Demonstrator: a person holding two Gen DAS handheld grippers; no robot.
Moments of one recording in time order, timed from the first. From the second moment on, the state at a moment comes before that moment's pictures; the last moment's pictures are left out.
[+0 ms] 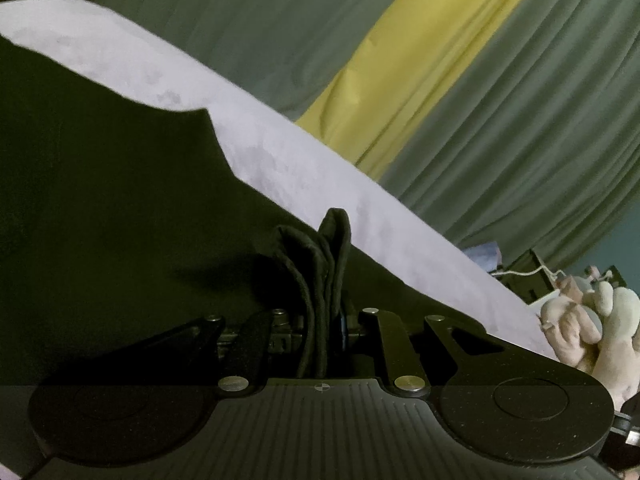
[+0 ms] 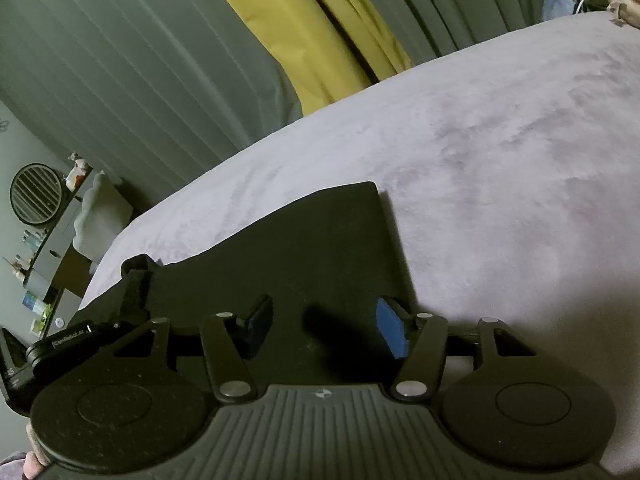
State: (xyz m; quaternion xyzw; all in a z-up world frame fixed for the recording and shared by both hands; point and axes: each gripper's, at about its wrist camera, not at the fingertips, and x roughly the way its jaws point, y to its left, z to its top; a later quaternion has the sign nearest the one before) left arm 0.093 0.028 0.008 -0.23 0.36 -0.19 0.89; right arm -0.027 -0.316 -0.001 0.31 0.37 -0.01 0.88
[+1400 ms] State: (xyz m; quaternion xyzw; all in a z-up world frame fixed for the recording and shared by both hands) left arm -0.012 0.313 -0.005 -0.48 0.18 0.19 0.83; right arm -0.024 -0.319 -0.007 0.31 0.38 -0.04 0.87
